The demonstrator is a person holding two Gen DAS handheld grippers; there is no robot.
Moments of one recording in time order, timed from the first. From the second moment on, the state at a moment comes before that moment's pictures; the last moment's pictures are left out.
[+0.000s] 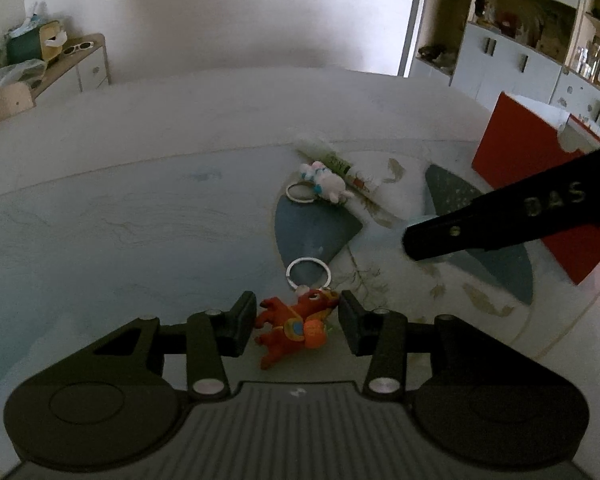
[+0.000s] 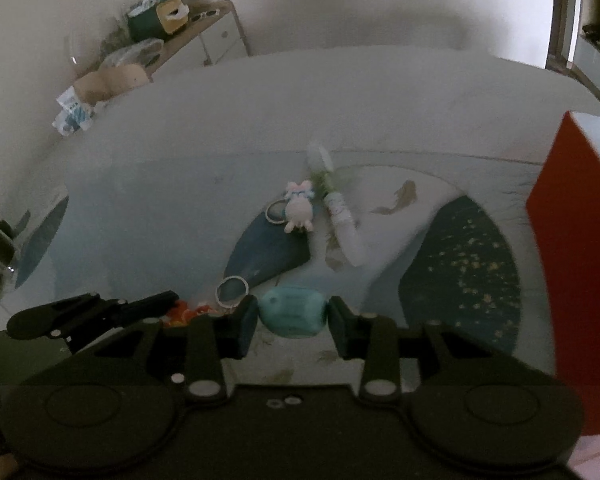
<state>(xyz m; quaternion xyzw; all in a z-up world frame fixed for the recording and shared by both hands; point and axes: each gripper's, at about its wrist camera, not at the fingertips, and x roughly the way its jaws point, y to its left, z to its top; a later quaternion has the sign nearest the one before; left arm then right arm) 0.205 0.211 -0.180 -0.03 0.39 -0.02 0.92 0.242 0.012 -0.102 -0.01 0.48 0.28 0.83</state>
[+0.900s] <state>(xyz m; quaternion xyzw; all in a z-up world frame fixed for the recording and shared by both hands) 0.215 0.139 -0.101 -0.05 0.37 -0.06 0.93 0.230 -0.114 -0.041 0.02 0.43 0.27 0.86</state>
